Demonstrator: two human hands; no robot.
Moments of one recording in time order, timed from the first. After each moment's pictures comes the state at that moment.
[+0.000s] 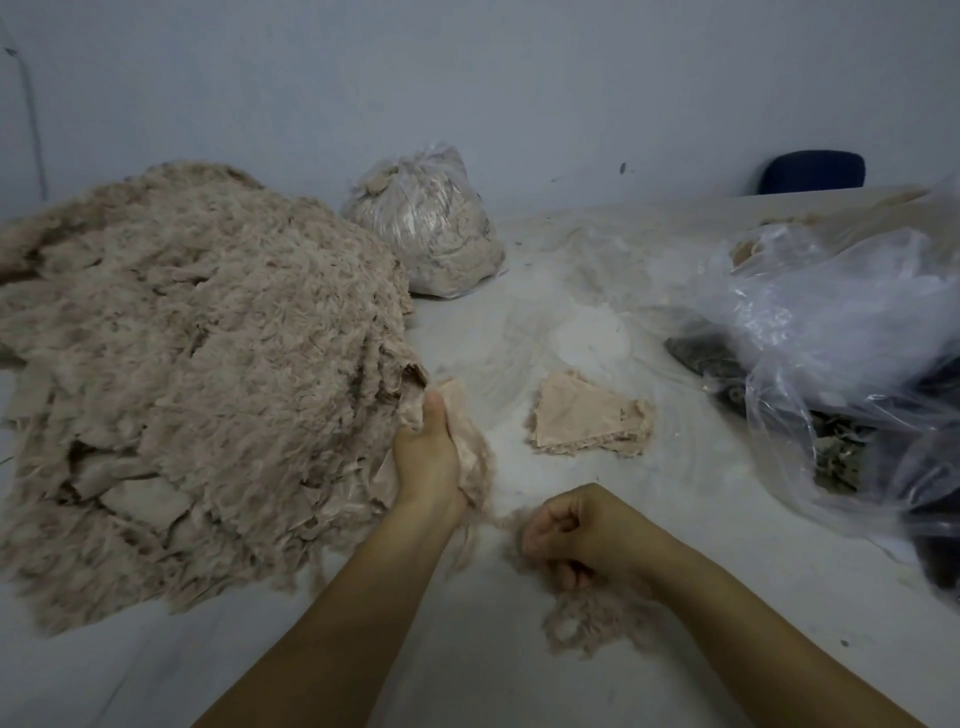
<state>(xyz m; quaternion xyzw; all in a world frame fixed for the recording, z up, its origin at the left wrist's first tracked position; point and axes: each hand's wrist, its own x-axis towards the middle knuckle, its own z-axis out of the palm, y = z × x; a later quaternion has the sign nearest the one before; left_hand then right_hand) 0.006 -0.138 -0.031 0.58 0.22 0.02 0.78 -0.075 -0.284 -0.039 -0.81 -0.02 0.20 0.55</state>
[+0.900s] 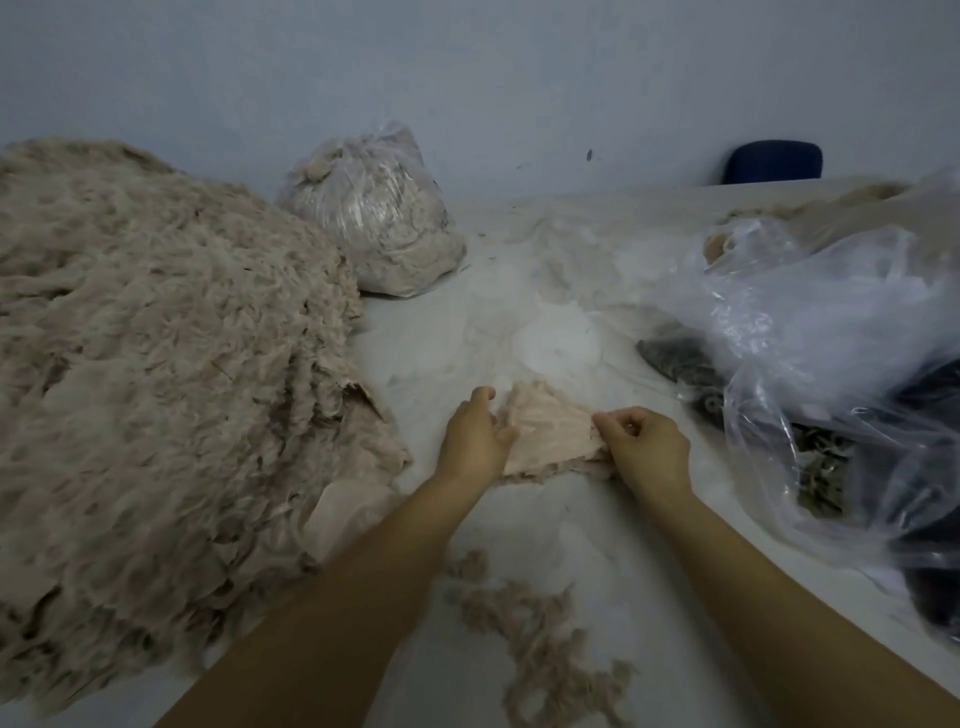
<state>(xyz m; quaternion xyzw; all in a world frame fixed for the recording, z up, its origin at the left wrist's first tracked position) 0.082 -0.202 -0.075 0.89 -0.10 -0.02 0.44 0.025 -0.371 -0.076 -0.83 0.25 -0.19 0.46</state>
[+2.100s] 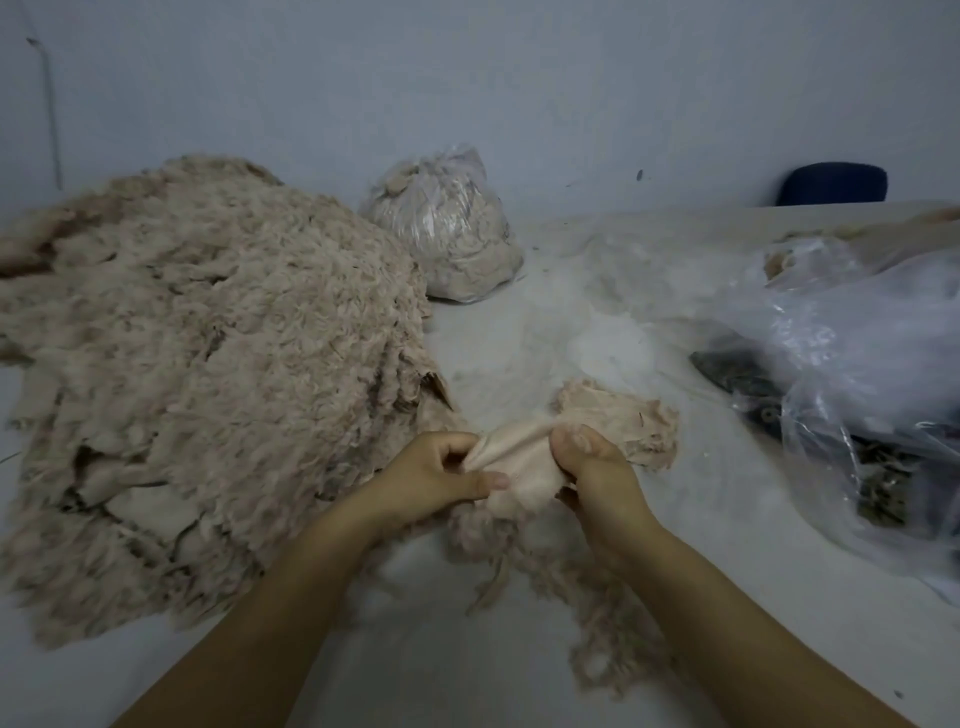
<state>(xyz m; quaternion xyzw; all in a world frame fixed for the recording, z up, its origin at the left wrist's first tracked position) 0.022 -0.072 -0.038 0.75 -0.21 -0.19 0.60 -0.024 -0.248 -0.039 -0.61 0.10 -0.02 0.79</state>
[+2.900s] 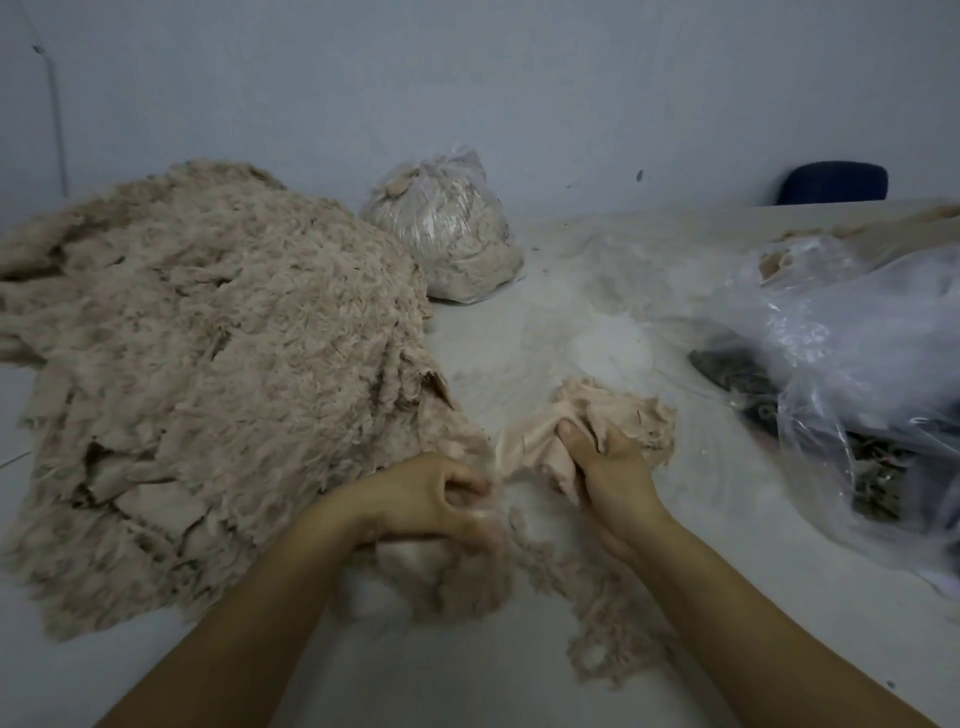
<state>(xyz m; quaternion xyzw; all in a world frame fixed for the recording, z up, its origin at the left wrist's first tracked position) 0.016 -0.058 -0.031 0.85 -0.26 -0.25 0.39 -0.024 -0.259 -0.036 -0.61 0.12 -0.06 0.78</state>
